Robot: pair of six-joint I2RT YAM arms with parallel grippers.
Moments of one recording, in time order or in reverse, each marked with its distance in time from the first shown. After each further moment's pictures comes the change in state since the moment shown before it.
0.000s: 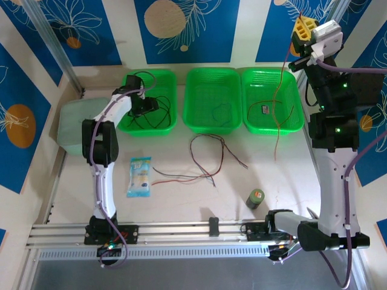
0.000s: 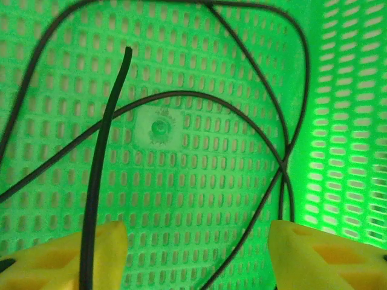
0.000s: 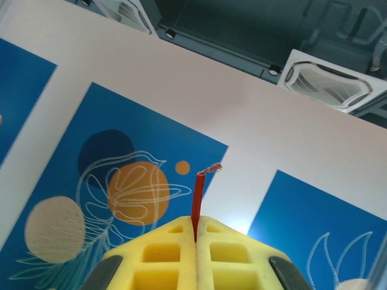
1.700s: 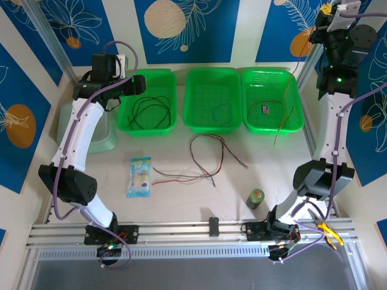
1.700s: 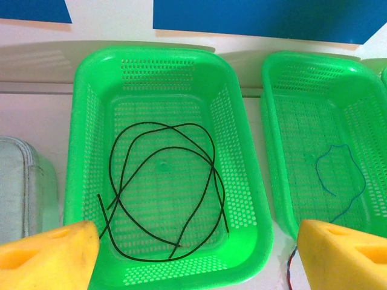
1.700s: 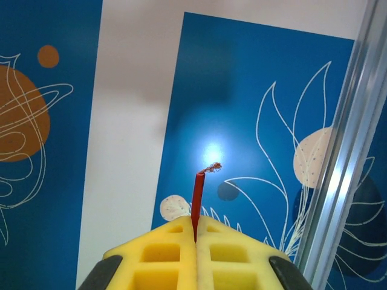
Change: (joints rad) left arm -0.048 -0.597 -0.051 -0.179 -0.153 0.204; right arm -0.300 0.505 0.274 0.031 -0.011 0.283
